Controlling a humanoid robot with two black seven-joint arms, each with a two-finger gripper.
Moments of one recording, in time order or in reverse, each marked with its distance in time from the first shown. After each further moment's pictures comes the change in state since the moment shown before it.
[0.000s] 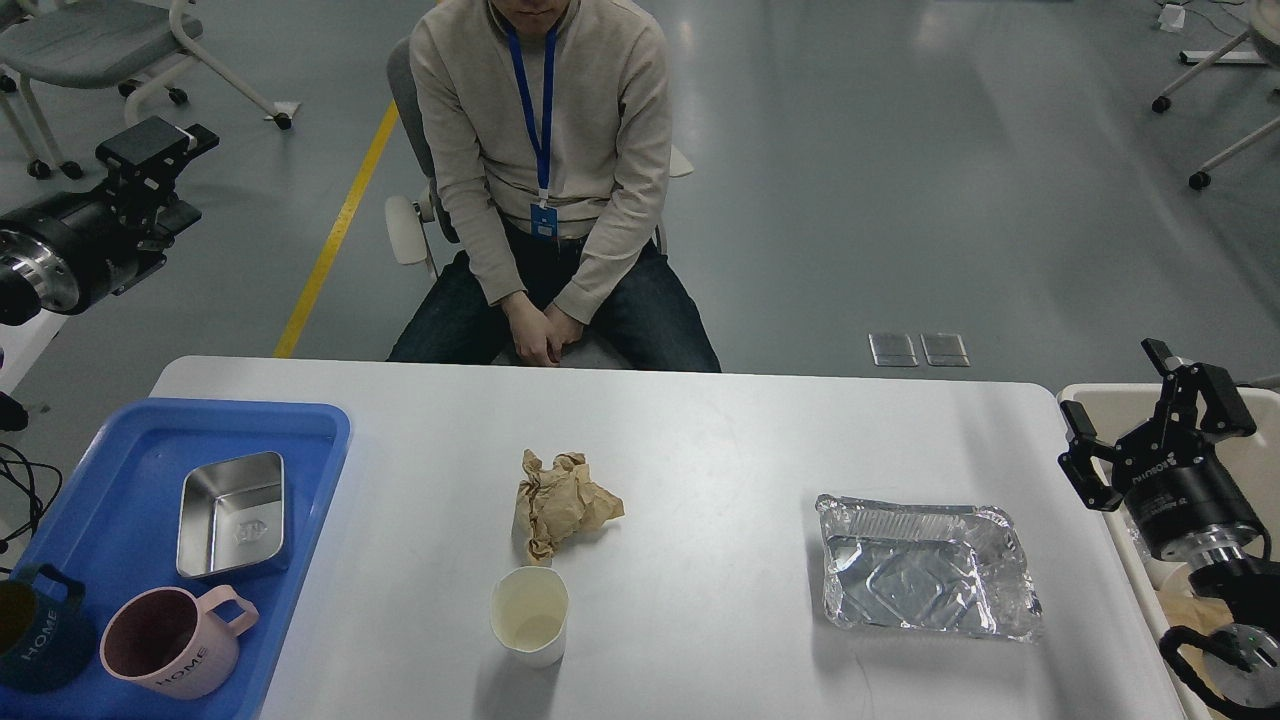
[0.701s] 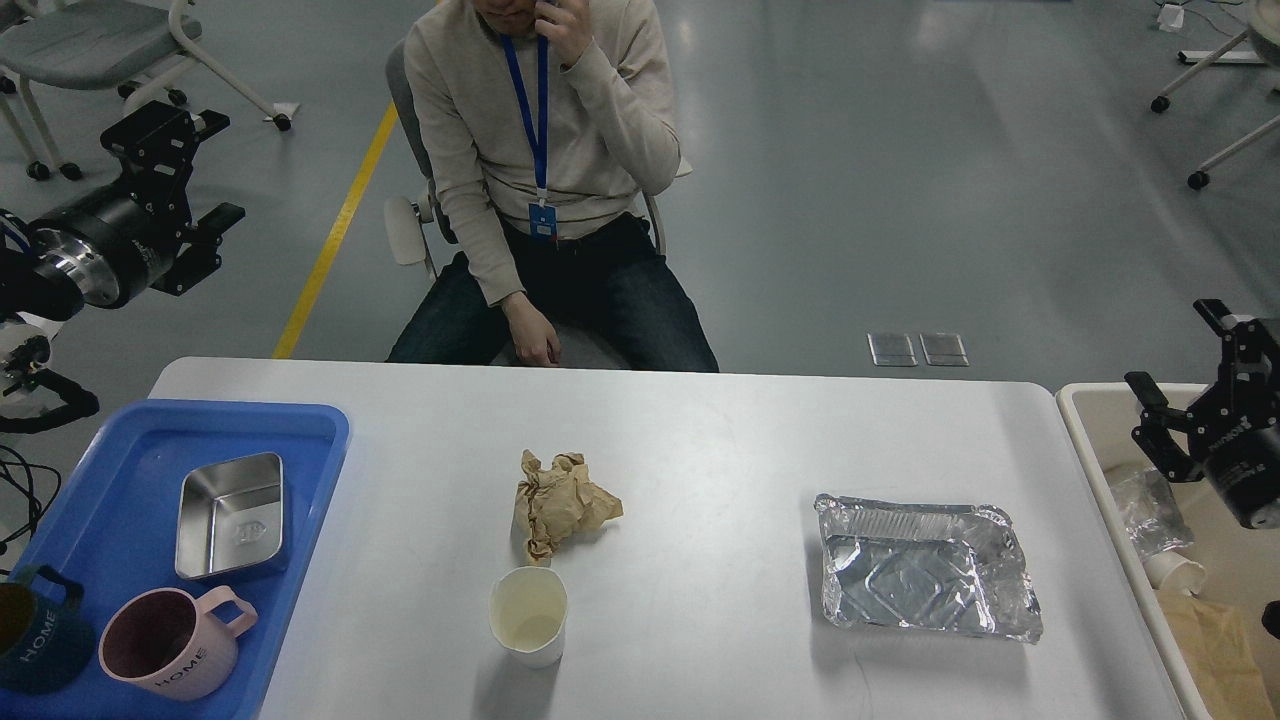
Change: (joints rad) left arm 0.089 -0.099 -0.197 0.059 -0.214 -0.081 0.049; right arm 0.039 -0.217 -0.076 0.004 -0.002 0.002 -0.006
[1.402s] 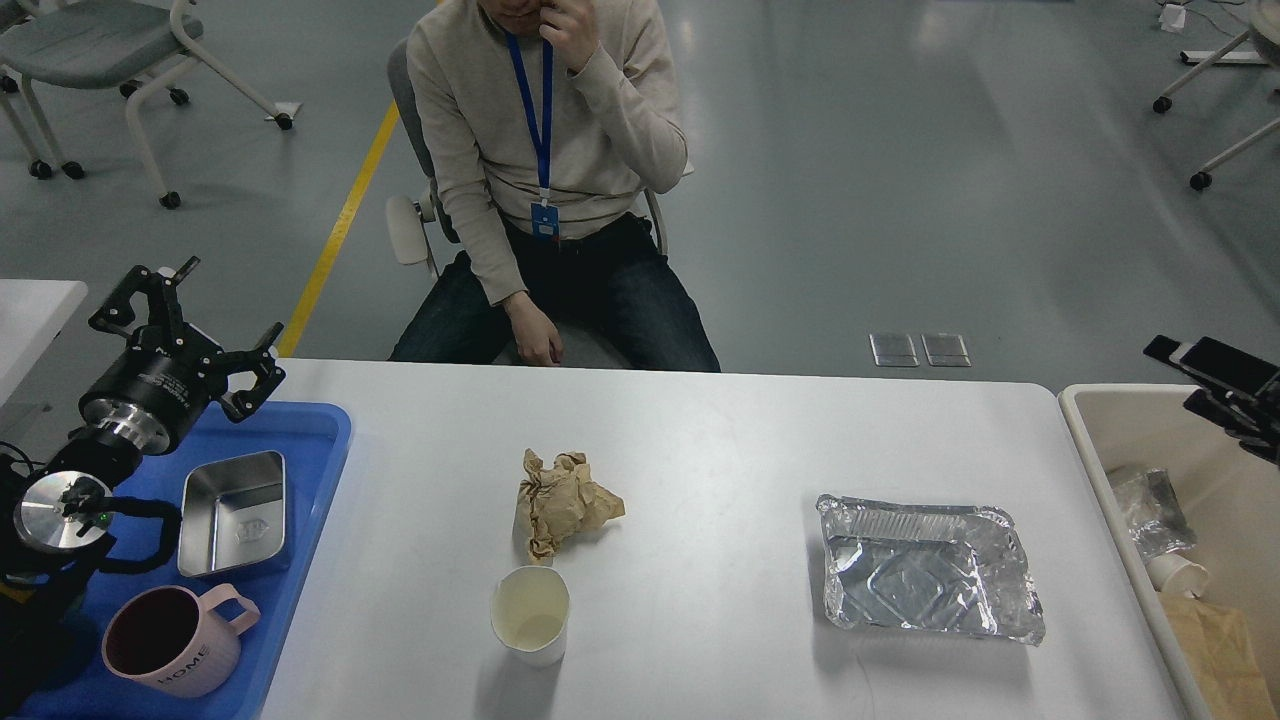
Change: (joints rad) left arm 0.528 -0.302 -0.646 0.009 -0.263 -0.111 0.059; right arm 0.222 -0.402 -0.424 -0.030 -0.502 -0.003 0.012
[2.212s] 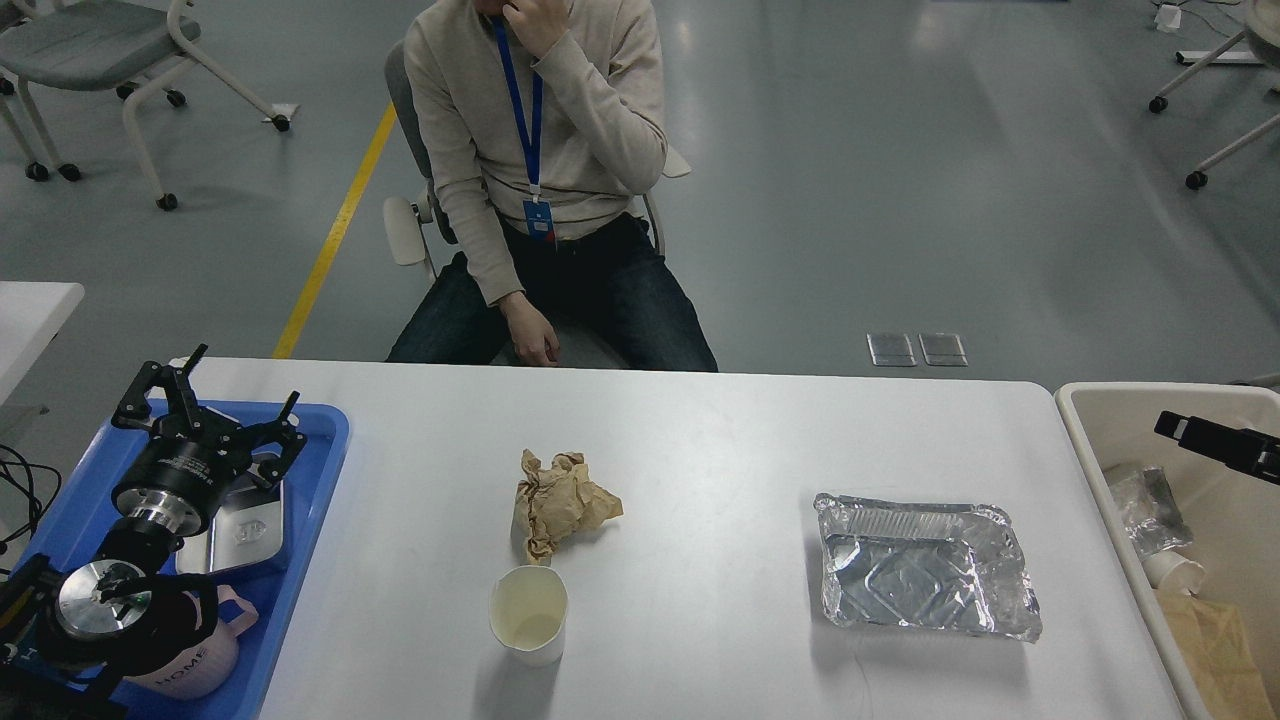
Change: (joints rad) left arm 0.160 -0.166 -0.150 0.000 0.003 -0.039 -0.006; right arm -0.001 -0.075 -0.114 0.084 -0.380 -0.069 -0.027
